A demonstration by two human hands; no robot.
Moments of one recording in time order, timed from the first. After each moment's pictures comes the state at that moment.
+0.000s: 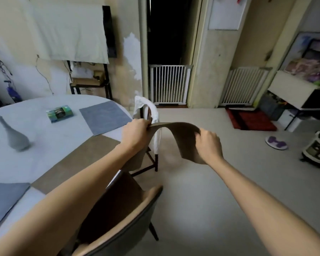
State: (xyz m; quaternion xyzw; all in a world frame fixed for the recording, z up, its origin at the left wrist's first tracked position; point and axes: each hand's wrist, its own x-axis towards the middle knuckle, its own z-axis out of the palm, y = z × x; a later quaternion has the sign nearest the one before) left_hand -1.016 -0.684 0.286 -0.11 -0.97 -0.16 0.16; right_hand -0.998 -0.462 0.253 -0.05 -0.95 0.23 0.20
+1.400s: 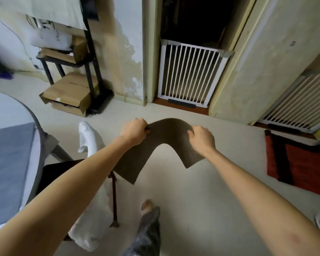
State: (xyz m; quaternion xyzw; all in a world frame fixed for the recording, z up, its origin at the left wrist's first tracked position) left_hand -1.909 -0.461 0.139 0.05 -0.99 -0.15 -0.04; right_hand -1.933 -0.230 0.139 0.07 -0.98 0.19 0.01
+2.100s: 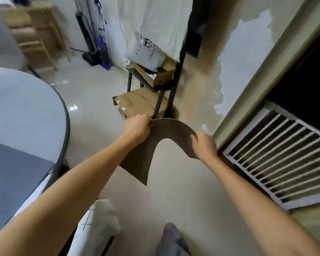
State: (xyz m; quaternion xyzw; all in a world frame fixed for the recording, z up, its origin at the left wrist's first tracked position) left_hand -2.251 -0.784 0.157 0.35 -0.92 -0.17 0.09; right_hand -2.395 -0.606 0.144 0.37 -0.91 0.18 -0.06
